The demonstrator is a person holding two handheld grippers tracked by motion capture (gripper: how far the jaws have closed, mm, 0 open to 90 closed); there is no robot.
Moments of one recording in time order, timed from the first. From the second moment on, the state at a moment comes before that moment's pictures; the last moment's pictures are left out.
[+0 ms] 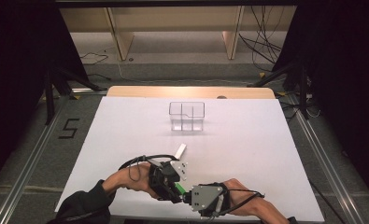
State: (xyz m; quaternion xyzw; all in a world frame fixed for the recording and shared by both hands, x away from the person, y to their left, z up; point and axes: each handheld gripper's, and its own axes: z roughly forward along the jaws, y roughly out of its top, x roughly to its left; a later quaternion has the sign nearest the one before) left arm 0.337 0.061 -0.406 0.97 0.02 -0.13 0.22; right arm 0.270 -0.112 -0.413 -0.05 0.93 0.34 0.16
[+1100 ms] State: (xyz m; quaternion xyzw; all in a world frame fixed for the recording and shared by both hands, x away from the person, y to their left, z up) left arm 0.388 0.115 -0.406 0.85 0.31 0.01 0.43; right arm 0.292 -0.191 -0.415 0.28 0.77 0.53 0.19
